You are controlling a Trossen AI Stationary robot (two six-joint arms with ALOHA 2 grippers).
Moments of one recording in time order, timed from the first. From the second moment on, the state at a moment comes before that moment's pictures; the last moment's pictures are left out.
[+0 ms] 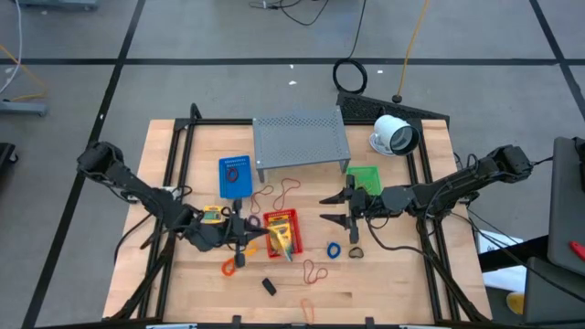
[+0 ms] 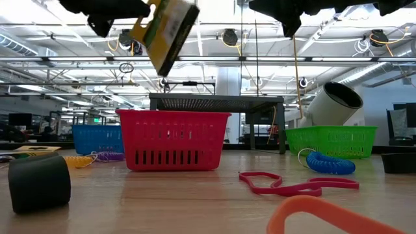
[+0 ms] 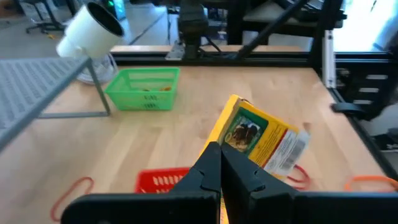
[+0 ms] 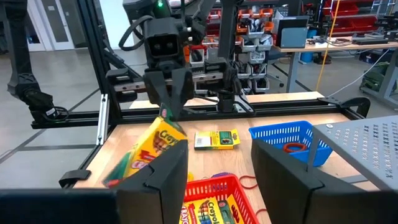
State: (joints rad) left arm -0.57 1.29 0.67 0.26 -0.63 -0.22; right arm 0.29 1.19 0.61 0.52 0.27 0.11
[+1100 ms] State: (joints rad) left arm -0.61 1.29 0.67 0.03 -0.59 -0.42; right arm 0.29 1.19 0.61 0.51 0.27 0.11
